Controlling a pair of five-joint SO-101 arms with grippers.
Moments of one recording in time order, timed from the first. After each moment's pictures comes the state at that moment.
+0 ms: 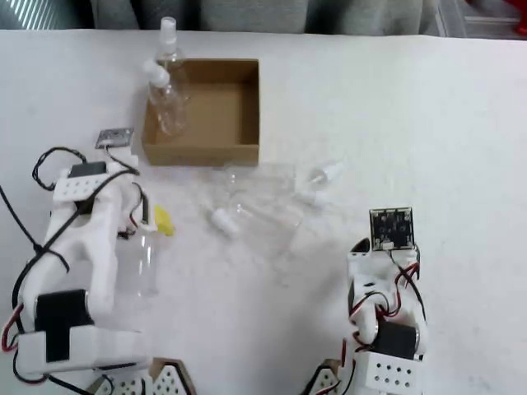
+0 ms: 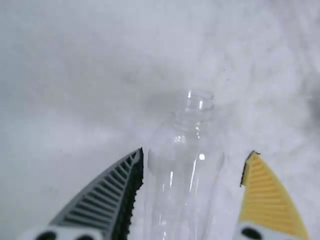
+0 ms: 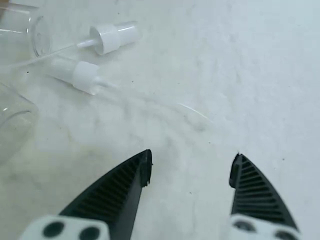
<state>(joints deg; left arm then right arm) -14.7 -5.1 35.6 66.5 0.2 7.1 -102.5 96.4 55.4 15.4</state>
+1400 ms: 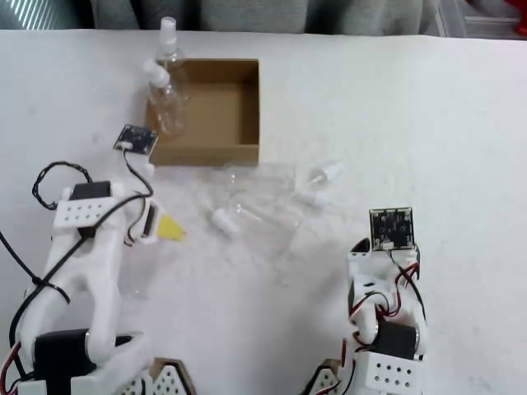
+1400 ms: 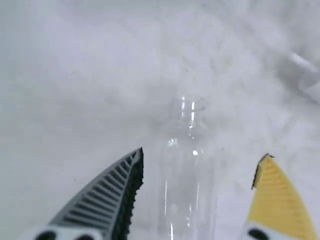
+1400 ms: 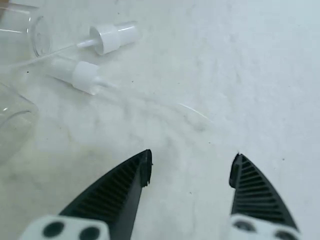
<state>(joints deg) -12.3 -16.4 44.5 59.8 -14.3 7.1 -102.5 96.4 55.4 15.4</state>
